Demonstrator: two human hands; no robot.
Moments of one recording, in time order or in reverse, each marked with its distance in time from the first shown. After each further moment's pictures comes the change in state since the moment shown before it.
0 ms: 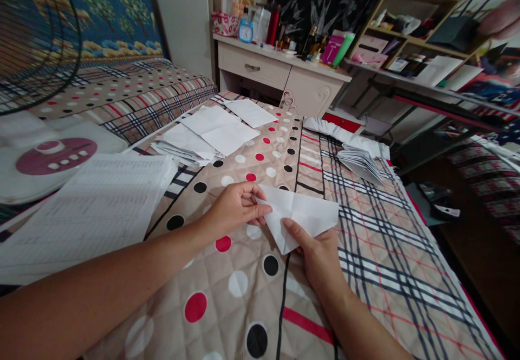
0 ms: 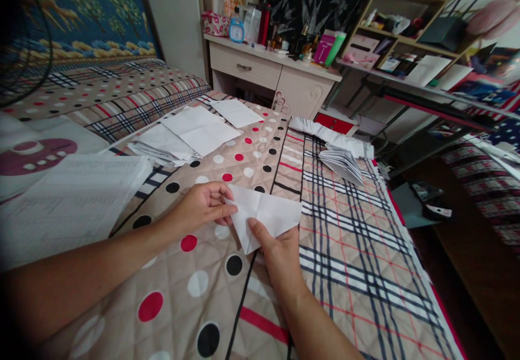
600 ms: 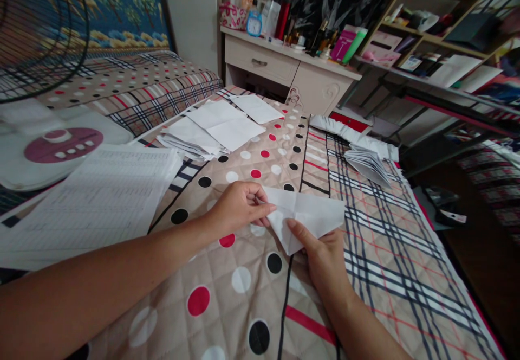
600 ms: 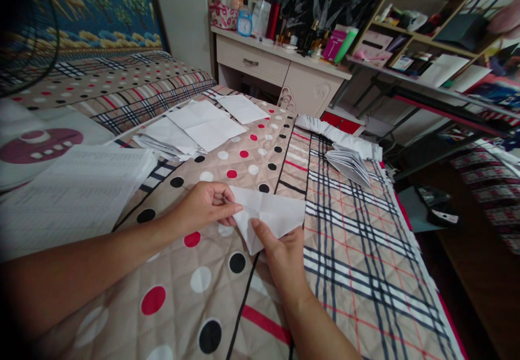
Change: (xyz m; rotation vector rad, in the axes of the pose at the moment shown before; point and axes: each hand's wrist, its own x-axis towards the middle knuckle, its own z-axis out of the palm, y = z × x) left_hand -0.004 0.002 0.004 0.037 0.032 -0.030; right_hand 0.000 -0.003 0.000 -0.134 0.024 -0.062
